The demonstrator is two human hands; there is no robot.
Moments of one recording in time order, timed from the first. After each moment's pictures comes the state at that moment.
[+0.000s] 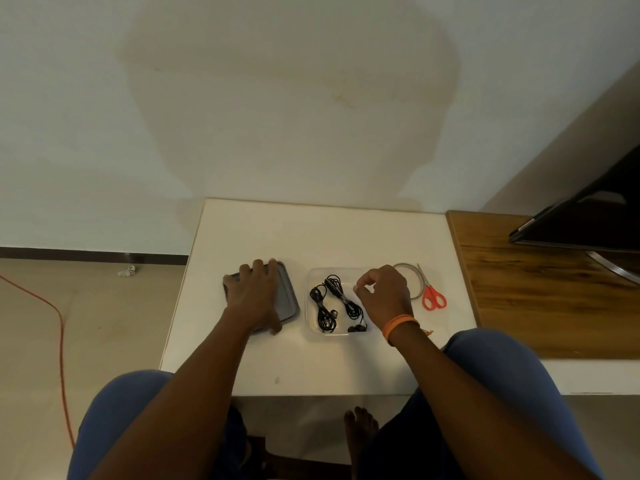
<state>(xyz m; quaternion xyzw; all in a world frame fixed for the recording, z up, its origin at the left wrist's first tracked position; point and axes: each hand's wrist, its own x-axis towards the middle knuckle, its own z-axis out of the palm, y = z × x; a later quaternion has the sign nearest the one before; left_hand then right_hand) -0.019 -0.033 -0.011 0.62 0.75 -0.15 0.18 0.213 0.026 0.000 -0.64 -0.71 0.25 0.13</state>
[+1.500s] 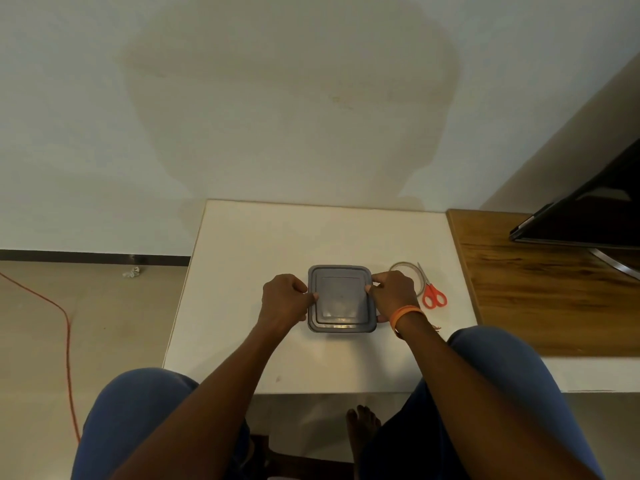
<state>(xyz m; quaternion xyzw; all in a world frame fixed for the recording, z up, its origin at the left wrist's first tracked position) 0.034 -0.039 -0.001 0.35 0.78 0.30 0.43 0.230 0.043 -0.020 -0.69 -0.62 0.36 0.10</state>
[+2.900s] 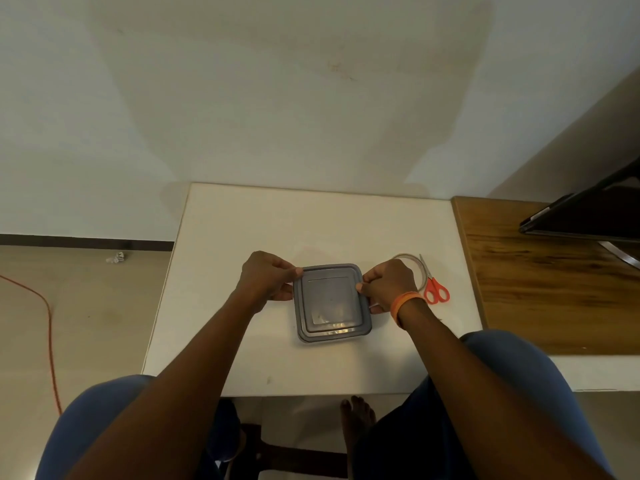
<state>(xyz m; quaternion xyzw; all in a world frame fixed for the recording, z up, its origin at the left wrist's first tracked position) -0.001 -0.005 -0.012 0.28 0.74 0.32 0.53 0.221 0.057 -0.010 -0.69 -0.56 0.45 0.07</state>
